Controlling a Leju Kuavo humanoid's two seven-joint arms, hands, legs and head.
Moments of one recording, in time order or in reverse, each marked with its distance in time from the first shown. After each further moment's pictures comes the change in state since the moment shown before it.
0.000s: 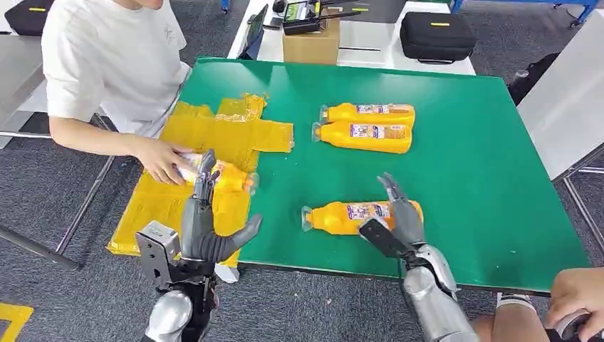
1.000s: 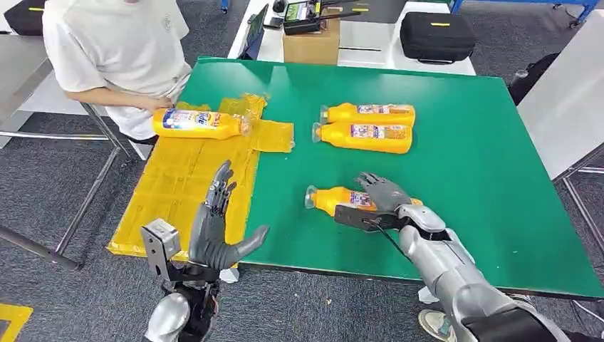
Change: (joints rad) left arm 0.023 0.027 -0.009 0.021 0.137 -0.114 0.048; right arm -0.378 -0.043 0.335 0.416 0.267 0.207 0.205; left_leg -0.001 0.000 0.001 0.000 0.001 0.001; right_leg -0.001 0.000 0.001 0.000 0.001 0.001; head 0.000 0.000
